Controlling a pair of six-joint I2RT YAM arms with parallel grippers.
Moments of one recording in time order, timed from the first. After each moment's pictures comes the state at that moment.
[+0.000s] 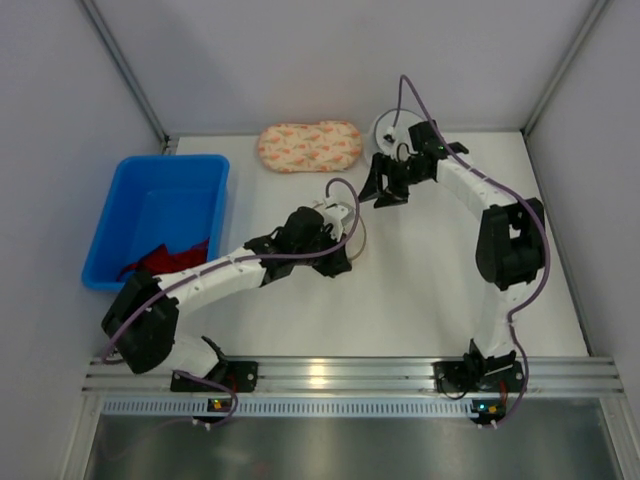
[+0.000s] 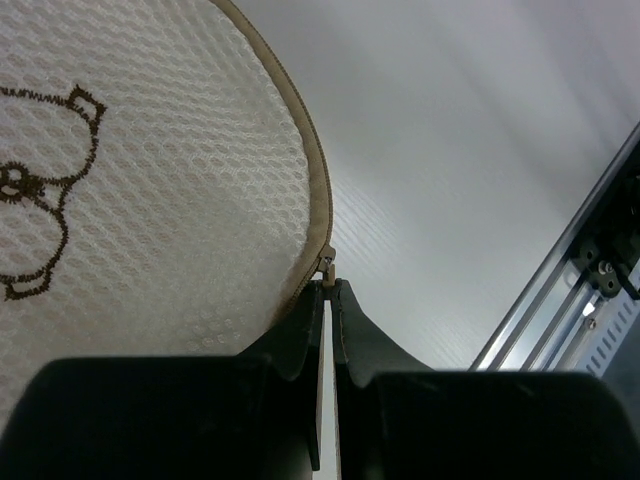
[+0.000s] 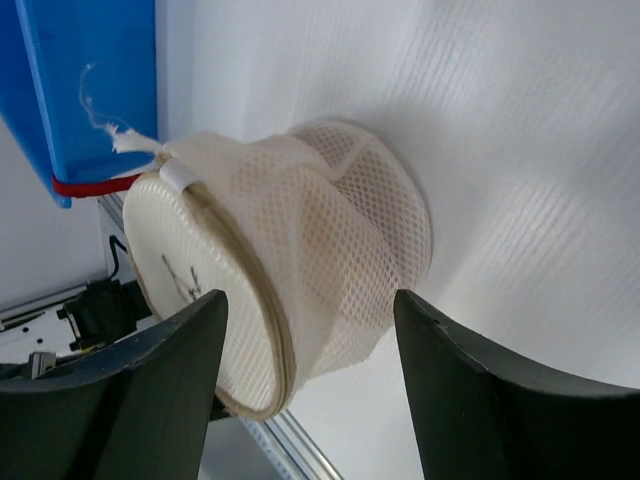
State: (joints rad) left arm -0.79 1.40 0.88 -0.11 0.29 -0.28; right arm 0.29 1.98 1.65 -0.68 -0.73 0.32
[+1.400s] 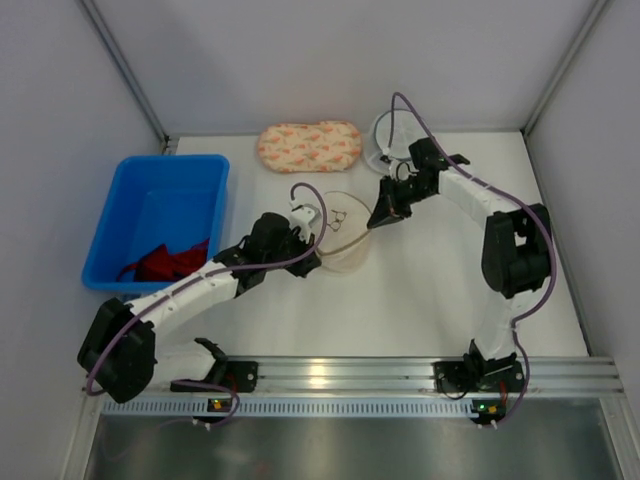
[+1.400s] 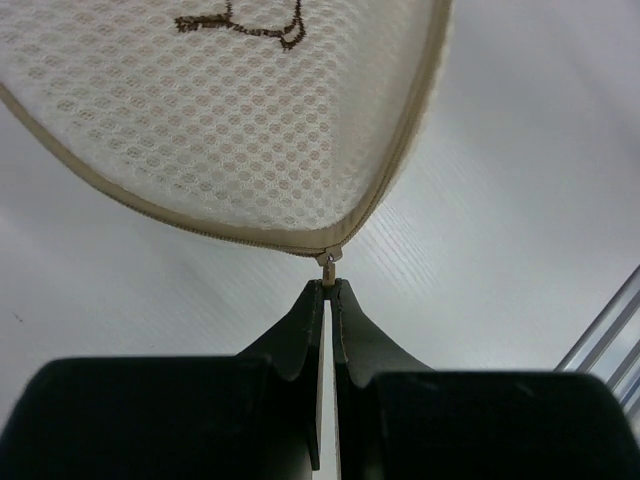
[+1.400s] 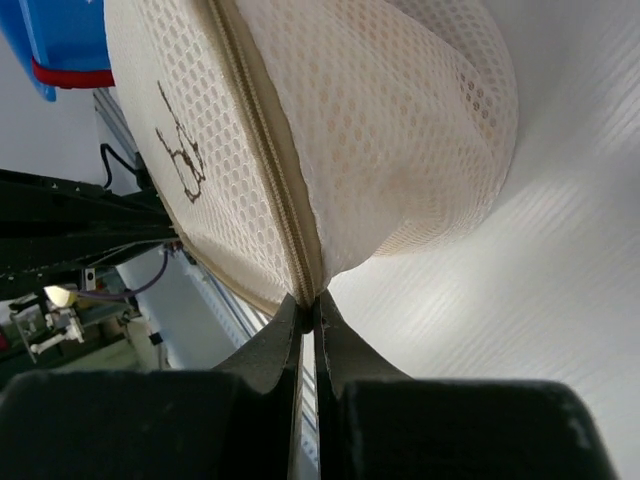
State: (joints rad) left arm -0.65 1.24 0.72 -0.10 0.23 -0.20; right arm 0.29 1.89 1.48 -0.77 -0.82 0.19
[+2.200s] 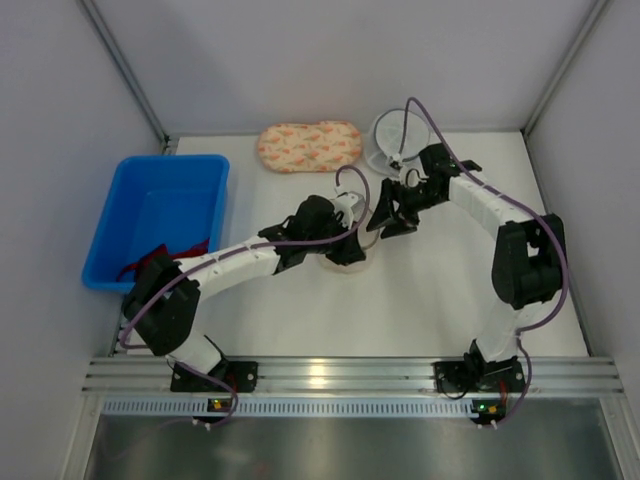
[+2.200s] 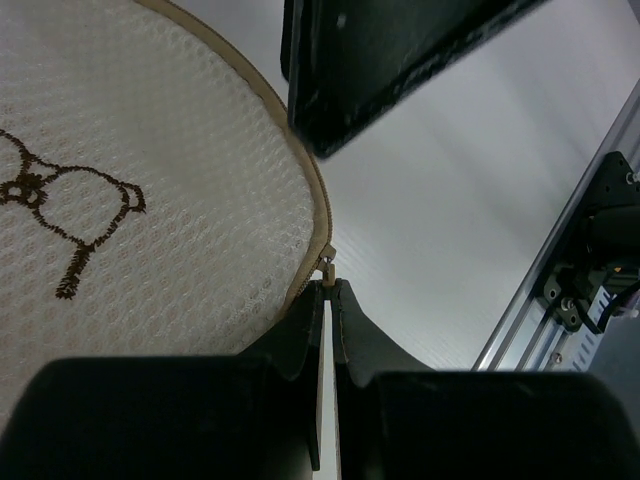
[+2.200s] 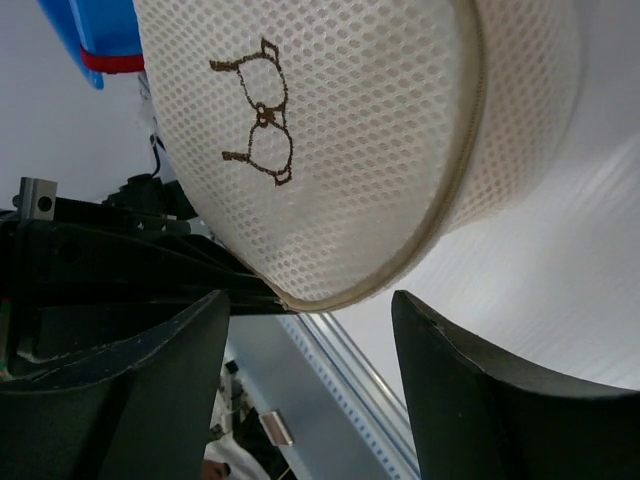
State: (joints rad) left arm -0.77 1.54 0.99 -0.03 0.34 -0.34; right arm 0.26 1.79 1.42 -0.82 -0.87 0.23
